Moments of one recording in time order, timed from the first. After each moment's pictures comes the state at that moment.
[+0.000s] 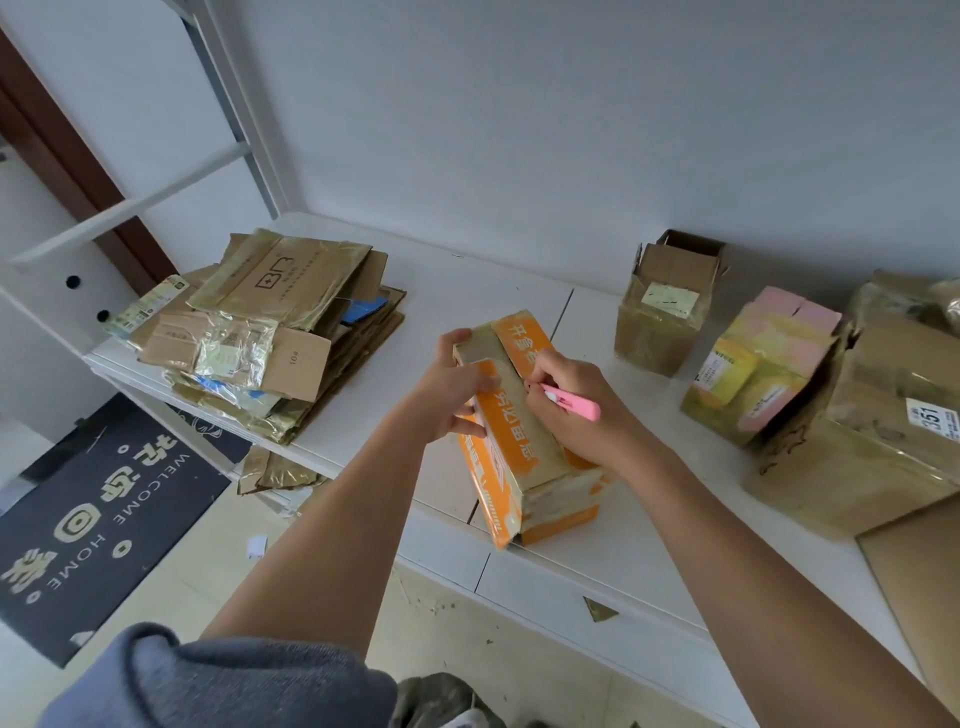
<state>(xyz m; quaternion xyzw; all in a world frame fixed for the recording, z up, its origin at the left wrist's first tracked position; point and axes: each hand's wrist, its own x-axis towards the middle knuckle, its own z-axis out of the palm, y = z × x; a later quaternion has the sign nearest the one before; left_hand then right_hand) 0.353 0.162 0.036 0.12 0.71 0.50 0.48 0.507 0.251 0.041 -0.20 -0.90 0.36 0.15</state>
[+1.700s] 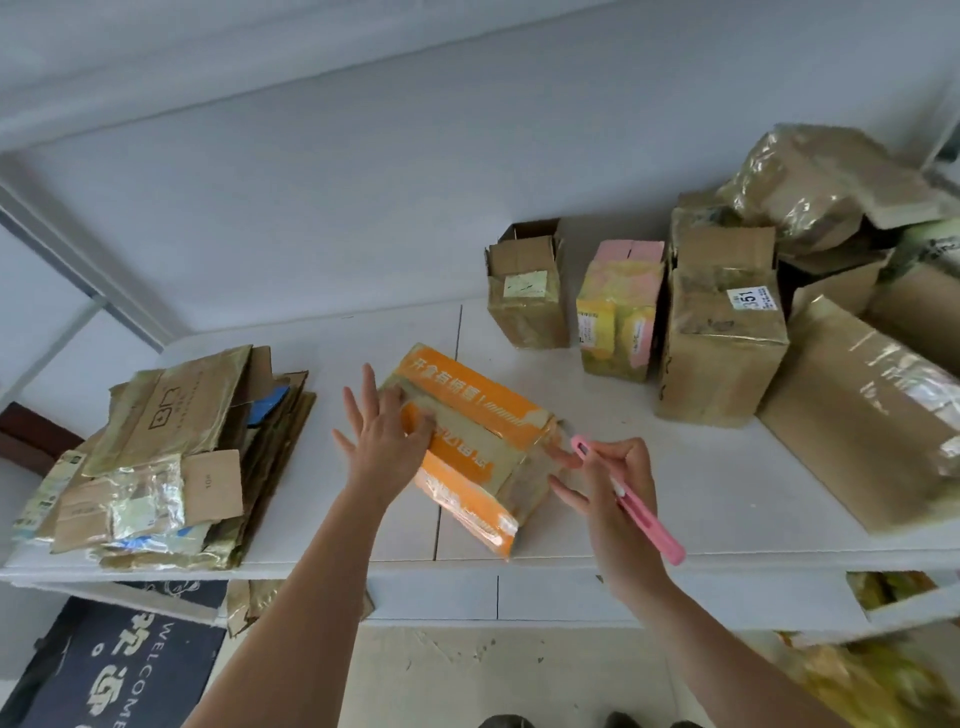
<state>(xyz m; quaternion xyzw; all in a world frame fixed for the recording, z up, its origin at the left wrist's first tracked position) 0.377 0.173 0.003 0.46 0.86 0.19 0.13 0.618 0.171 -0.019 -0.36 -0.42 0.62 0.55</state>
